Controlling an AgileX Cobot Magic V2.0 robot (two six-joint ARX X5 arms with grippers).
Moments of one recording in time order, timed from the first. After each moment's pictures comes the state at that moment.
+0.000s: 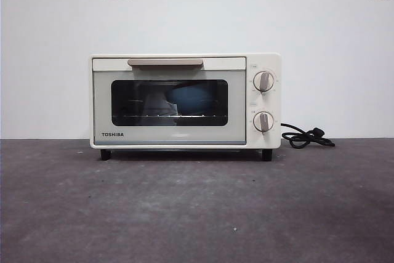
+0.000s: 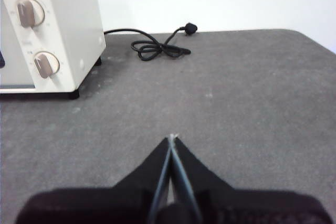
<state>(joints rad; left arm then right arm) 0.00 0.24 0.02 -0.07 0.18 0.11 -0.05 0.01 0.03 -0.17 -0.01 -0.02</state>
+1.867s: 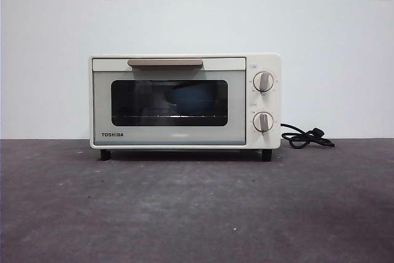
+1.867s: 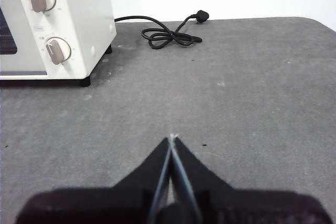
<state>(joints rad) 0.01 0.01 0.02 -0.10 0.03 0.11 0.00 0.01 0.02 -0.19 0.00 -0.01</state>
